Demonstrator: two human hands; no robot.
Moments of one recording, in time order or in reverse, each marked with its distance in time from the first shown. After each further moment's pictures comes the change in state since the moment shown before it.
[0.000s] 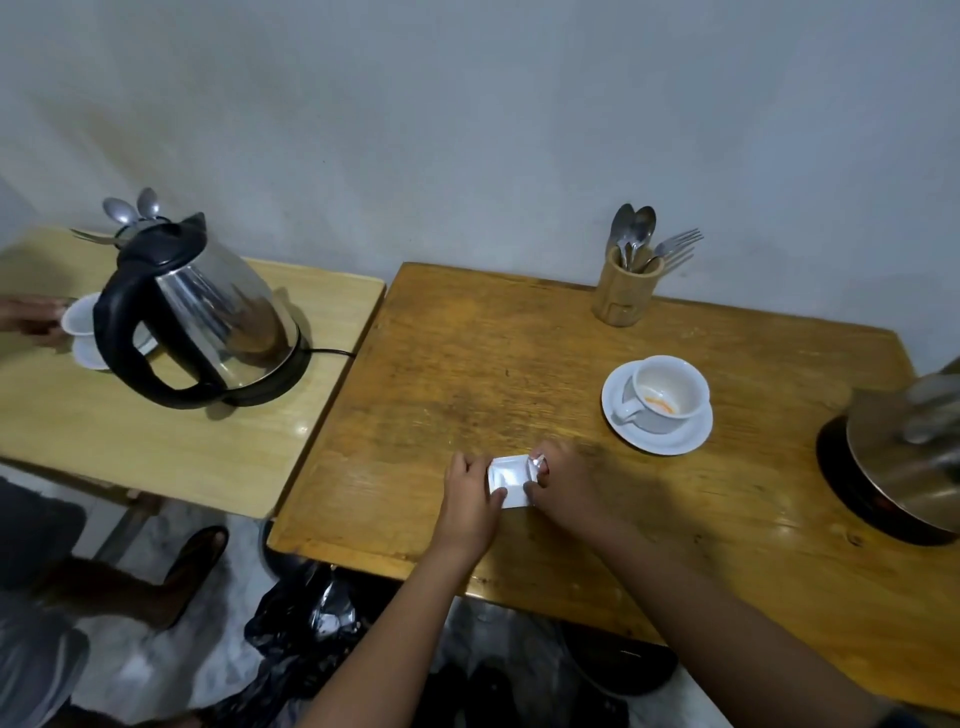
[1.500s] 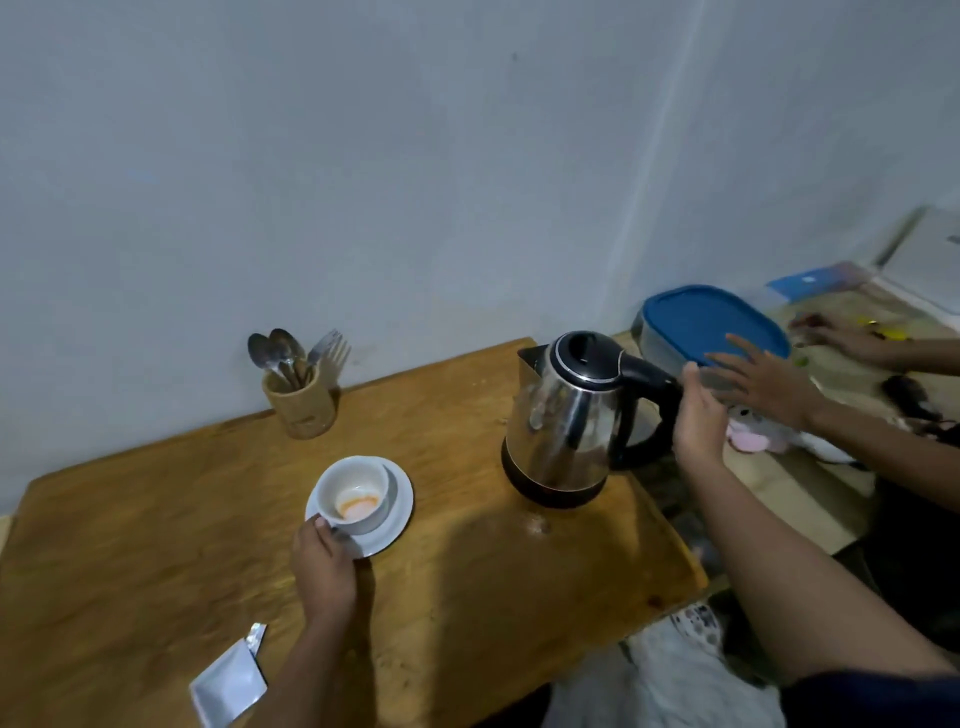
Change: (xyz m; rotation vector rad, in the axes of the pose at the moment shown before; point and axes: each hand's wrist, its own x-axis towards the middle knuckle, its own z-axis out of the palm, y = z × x) left_hand 0.059 0.150 0.115 -0.216 0.205 0.103; right_hand -0.156 0.216 -0.341 0.786 1.107 0.548
